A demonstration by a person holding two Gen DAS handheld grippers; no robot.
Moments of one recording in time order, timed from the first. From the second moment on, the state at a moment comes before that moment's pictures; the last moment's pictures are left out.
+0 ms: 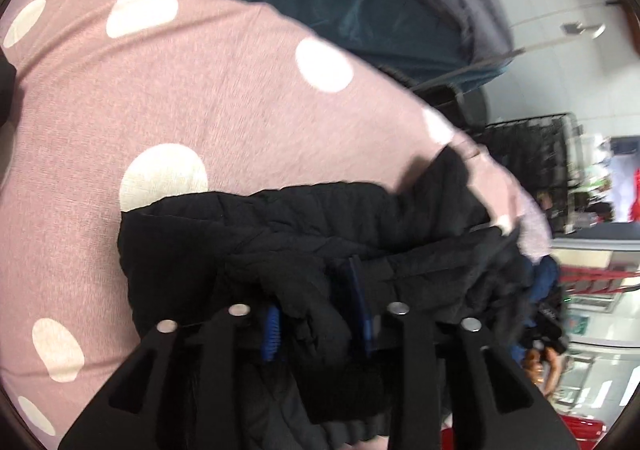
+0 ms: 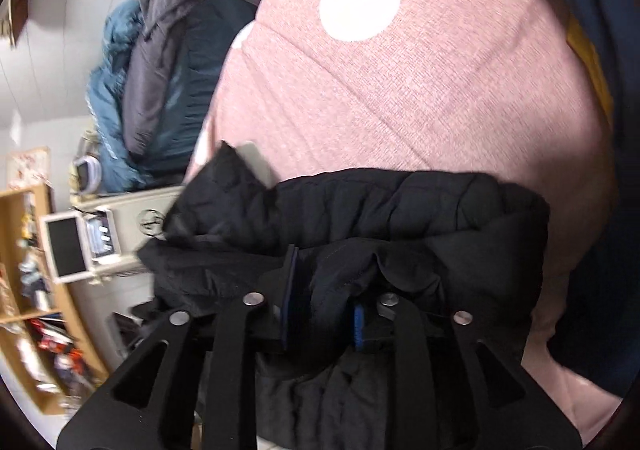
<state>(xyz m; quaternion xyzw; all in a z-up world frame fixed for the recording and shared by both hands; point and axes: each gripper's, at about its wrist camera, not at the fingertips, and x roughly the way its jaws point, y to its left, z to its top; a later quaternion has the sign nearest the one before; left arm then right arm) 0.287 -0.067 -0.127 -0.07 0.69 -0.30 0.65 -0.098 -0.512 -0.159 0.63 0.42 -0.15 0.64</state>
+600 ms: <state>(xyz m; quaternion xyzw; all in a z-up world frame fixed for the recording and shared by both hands) 0.203 -0.035 -0.053 0.15 0.53 -0.26 0.79 -0.170 -0.514 -0.064 0.59 0.35 -0.25 0.69</state>
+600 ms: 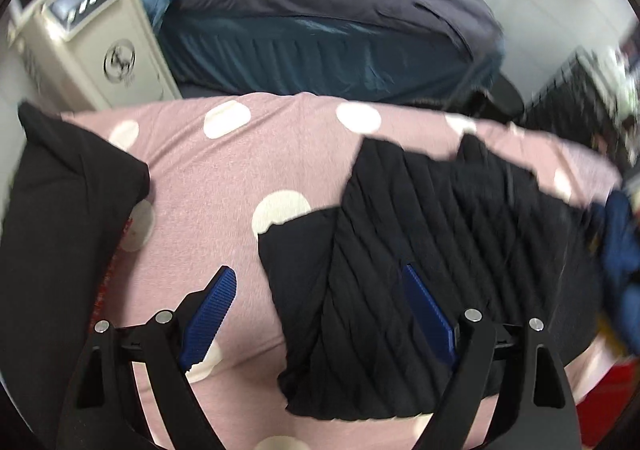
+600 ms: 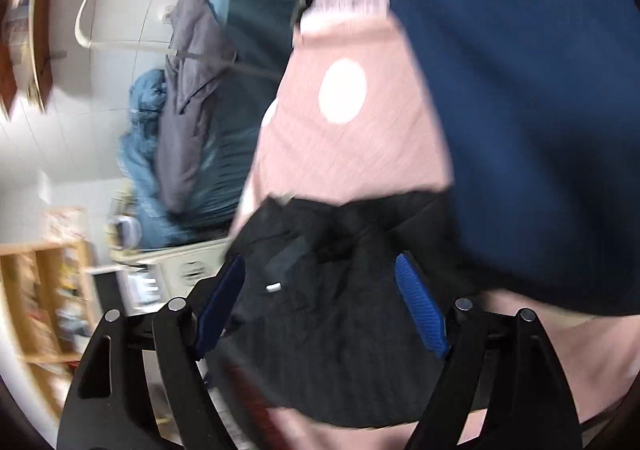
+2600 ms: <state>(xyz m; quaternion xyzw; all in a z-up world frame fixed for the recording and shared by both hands) 0.181 -0.045 -0.127 0.12 0.60 -0.21 0.76 -0.150 -0.410 -0.099 0.34 0.48 -0.26 0.77</state>
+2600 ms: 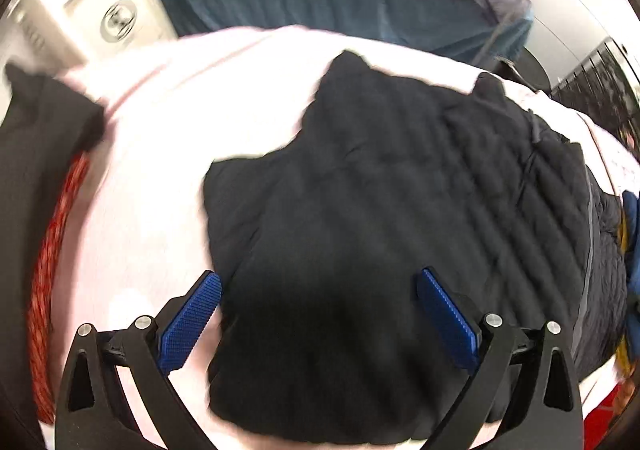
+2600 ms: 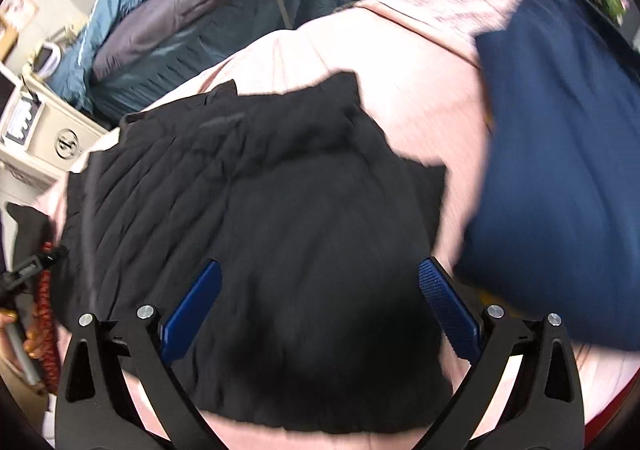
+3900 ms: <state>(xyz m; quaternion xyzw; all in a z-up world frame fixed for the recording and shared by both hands) 0.162 0.058 -0.204 -0.28 0.68 -0.14 0.66 -0.200 -0.399 -0.226 0.69 0.30 -0.17 0.63</state>
